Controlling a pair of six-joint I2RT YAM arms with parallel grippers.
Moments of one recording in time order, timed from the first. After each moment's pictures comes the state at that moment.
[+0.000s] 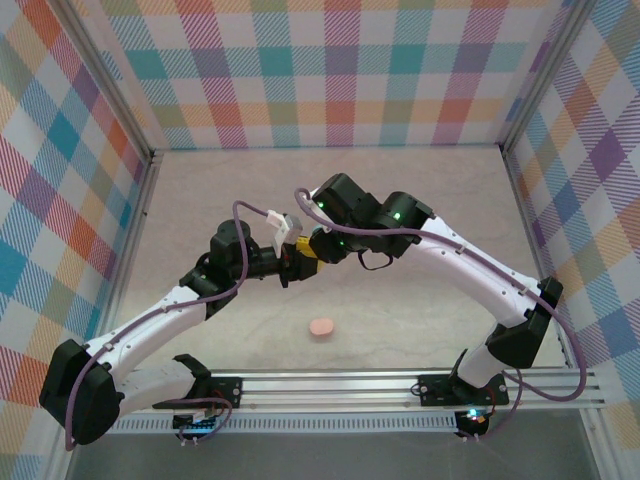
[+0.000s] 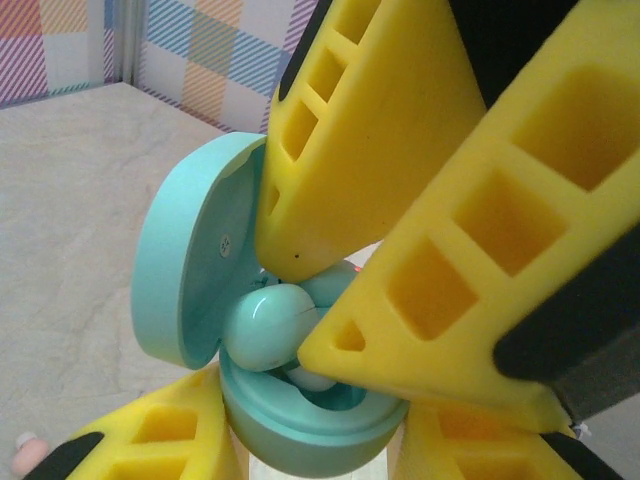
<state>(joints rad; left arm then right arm) -0.61 1.09 0.70 0.18 0.65 -0.18 0.99 1.57 1.78 -1.15 0.10 0.20</state>
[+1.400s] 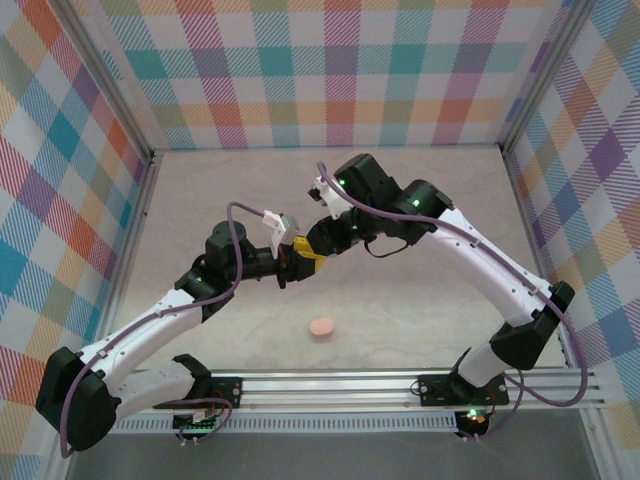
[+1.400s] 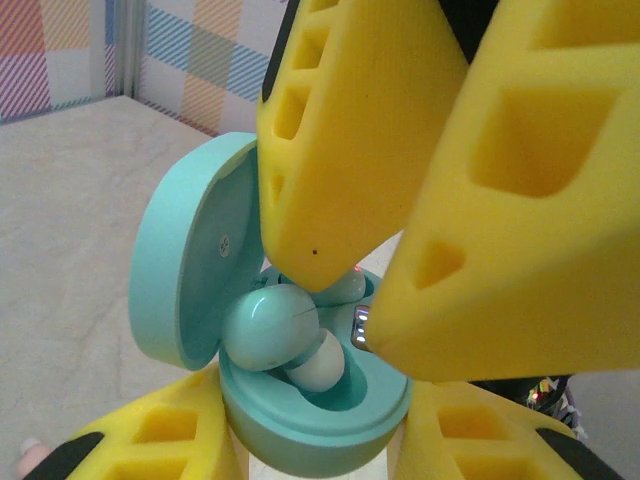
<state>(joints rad) -0.61 1.05 0.70 0.15 0.65 -0.18 0.86 1.55 1.77 -1.10 -0.28 0.25</state>
